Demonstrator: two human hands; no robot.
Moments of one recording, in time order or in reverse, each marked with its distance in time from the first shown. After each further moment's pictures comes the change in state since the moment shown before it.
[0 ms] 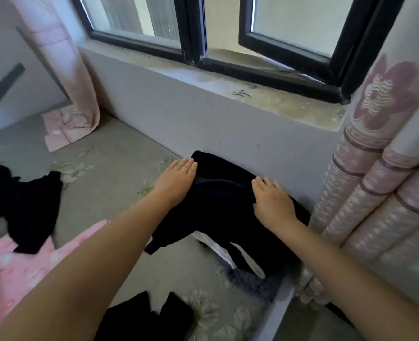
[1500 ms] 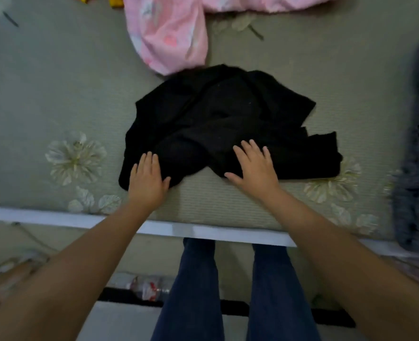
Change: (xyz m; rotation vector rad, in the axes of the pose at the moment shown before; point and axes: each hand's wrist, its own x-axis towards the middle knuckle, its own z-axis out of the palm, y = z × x) left_hand -0.496 0.119 0.398 -0.768 -0.556 -1.208; right_hand -0.183 -0.313 0.332 -0.057 -0.632 -0.876
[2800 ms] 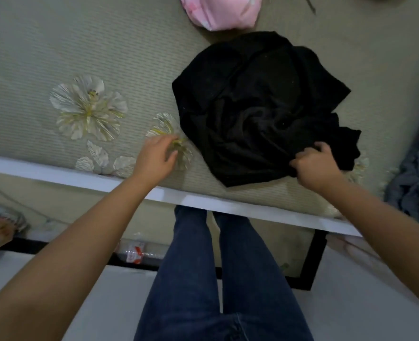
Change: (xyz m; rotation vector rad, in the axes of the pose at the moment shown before) left_hand -0.021 -0.056 -0.004 -0.658 0.096 0.146; right_hand -0.032 0.010 -0.037 -0.691 -0.365 -0.042
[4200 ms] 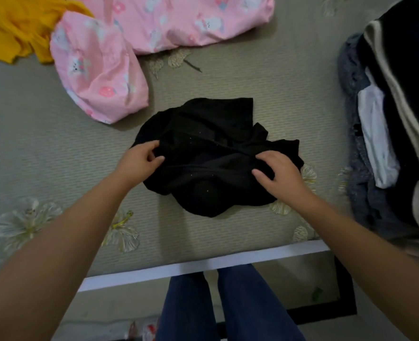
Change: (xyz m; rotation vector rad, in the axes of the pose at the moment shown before) left_hand 0.149 0.149 0.014 0.180 -0.151 0.082; right_hand -0.002 0.092 0.034 1.031 0.637 0.189
